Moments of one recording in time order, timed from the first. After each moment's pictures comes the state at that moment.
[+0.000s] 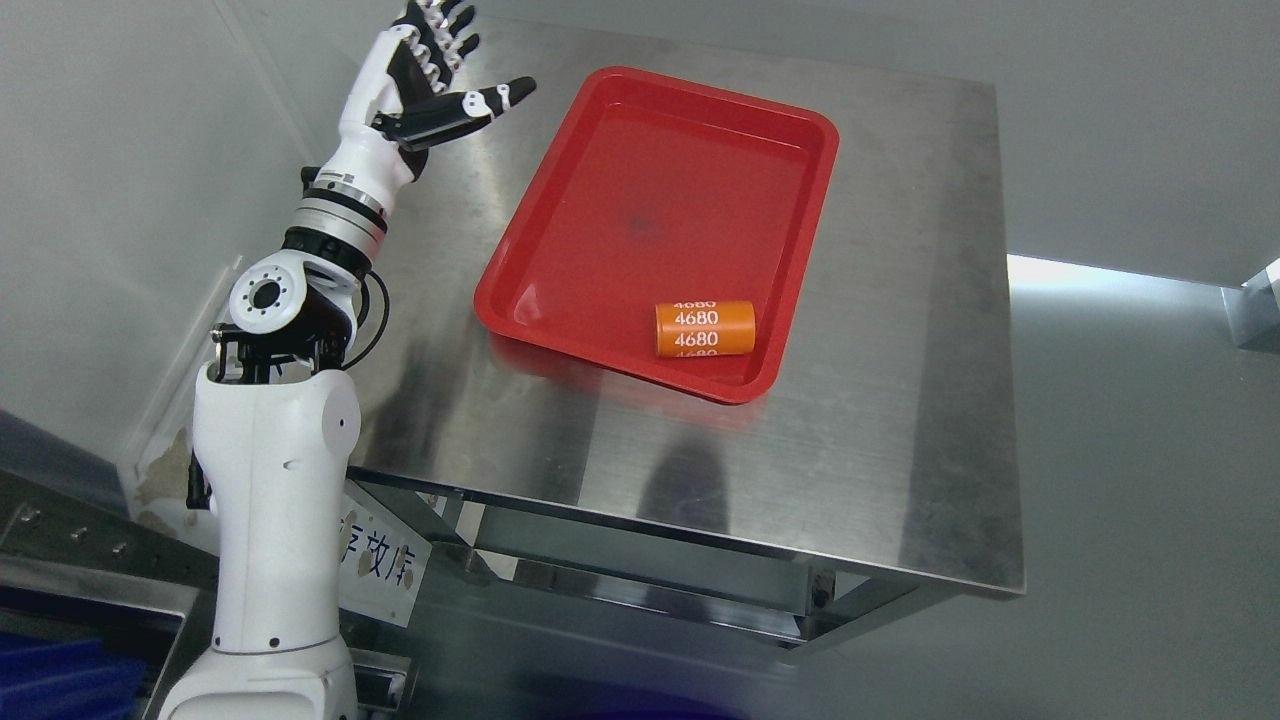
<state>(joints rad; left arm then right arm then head) -0.51 0.00 0.05 -1.52 0.19 0.20 -0.14 0.00 0.00 0.00 0.00 0.00 -0.02 -0.06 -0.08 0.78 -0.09</state>
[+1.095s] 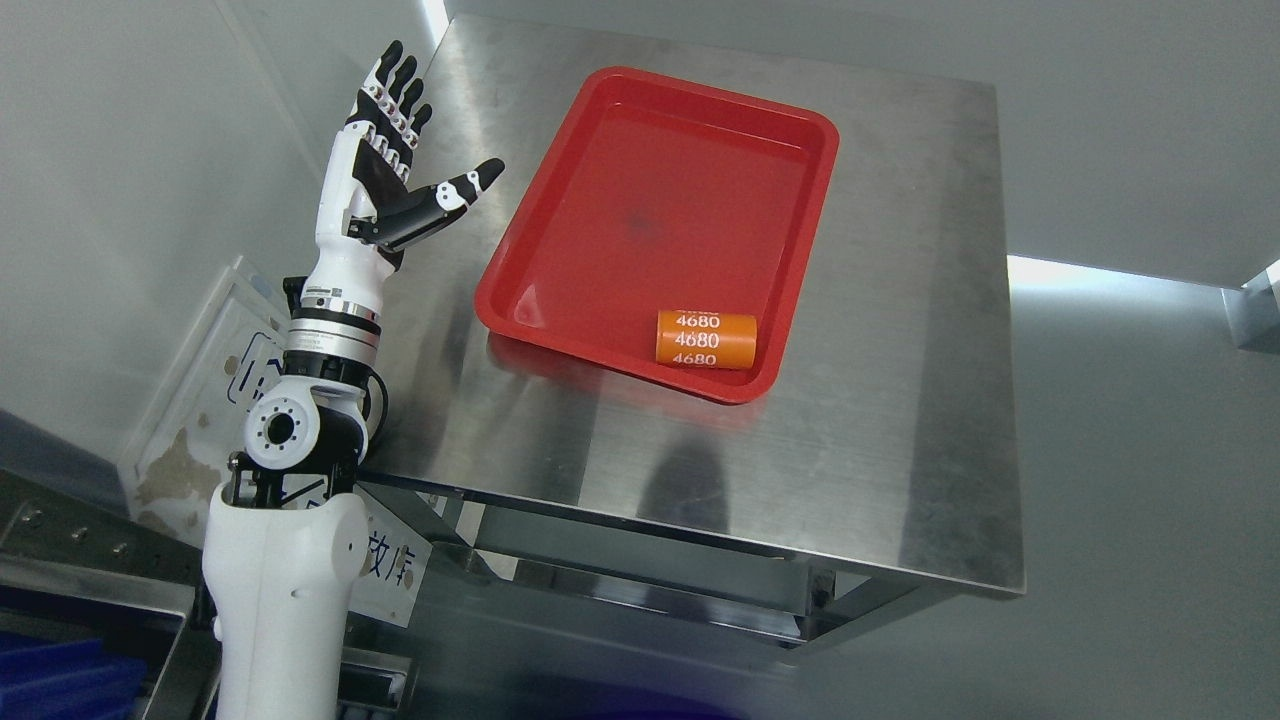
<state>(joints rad) -0.26 0.00 0.01 -1.69 0.18 0.02 -0.11 0.00 0.00 0.00 0.00 0.00 -0.02 -0.06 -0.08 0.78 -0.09</state>
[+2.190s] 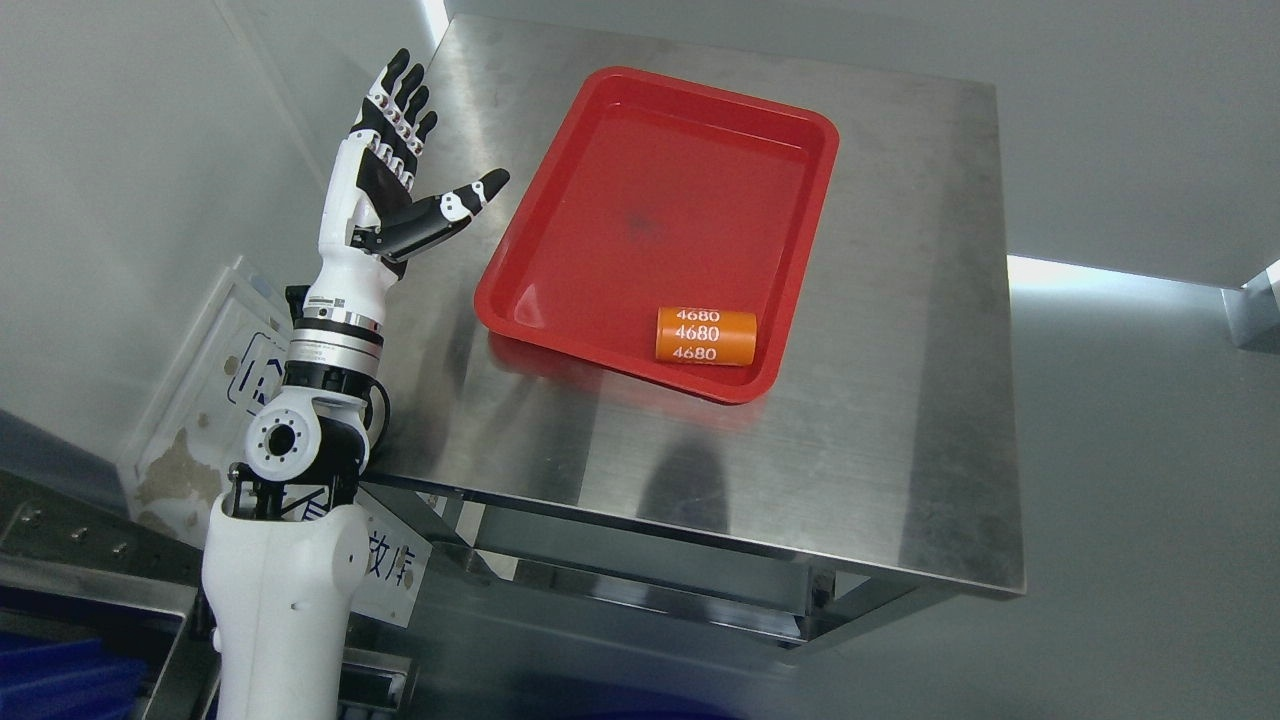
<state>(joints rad) -0.25 0.00 0.00 -1.72 0.18 0.02 -0.11 0.00 0.00 0.00 0.00 0.00 -0.02 -0.06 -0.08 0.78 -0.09</state>
